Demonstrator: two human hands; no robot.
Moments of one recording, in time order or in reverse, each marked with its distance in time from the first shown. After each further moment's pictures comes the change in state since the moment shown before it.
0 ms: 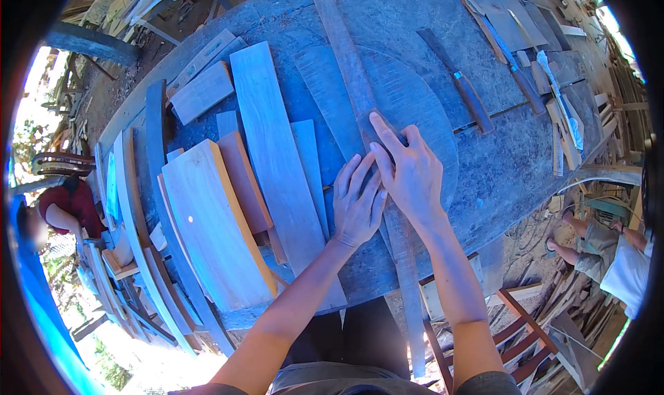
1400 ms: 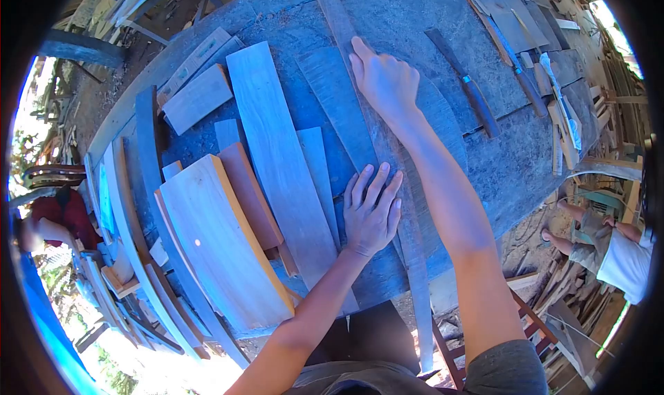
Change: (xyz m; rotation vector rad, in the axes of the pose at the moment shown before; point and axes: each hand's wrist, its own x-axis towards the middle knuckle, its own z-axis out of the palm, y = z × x) left_hand 0.004 0.007 -0.003 0.028 -0.014 -0.008; right_hand 0.136 0.018 0.082 -0.253 0.102 -0.088
